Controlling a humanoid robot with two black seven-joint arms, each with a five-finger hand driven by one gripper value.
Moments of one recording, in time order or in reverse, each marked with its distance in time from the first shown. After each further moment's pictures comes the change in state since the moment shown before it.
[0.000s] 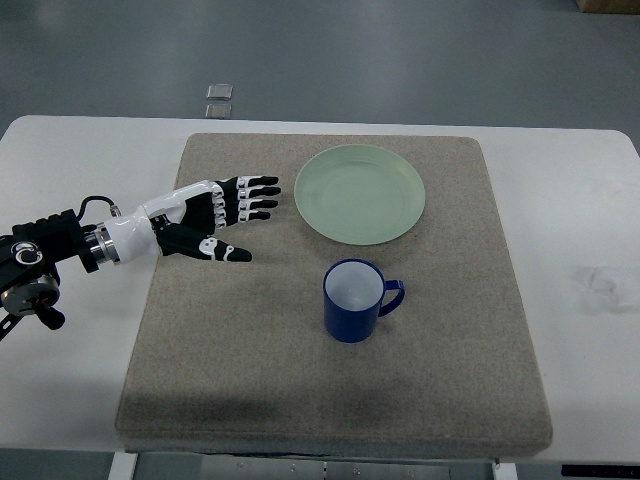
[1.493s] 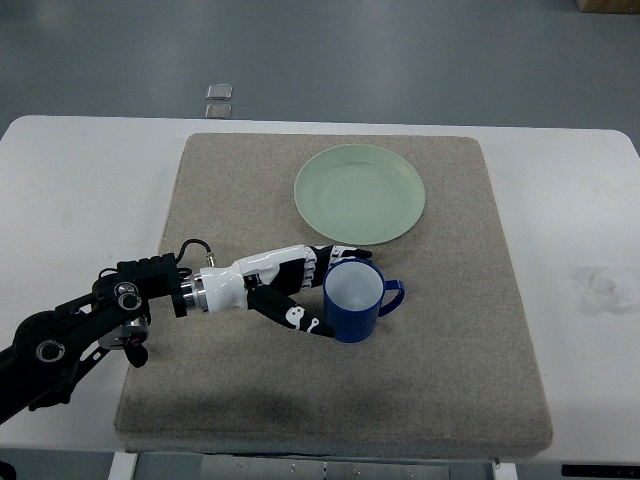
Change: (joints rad) left arm 0.023 -0.262 0.039 0.036 0.217 0.000 0.006; right arm 0.000 0.000 0.000 0.000 0.000 0.000 0.000
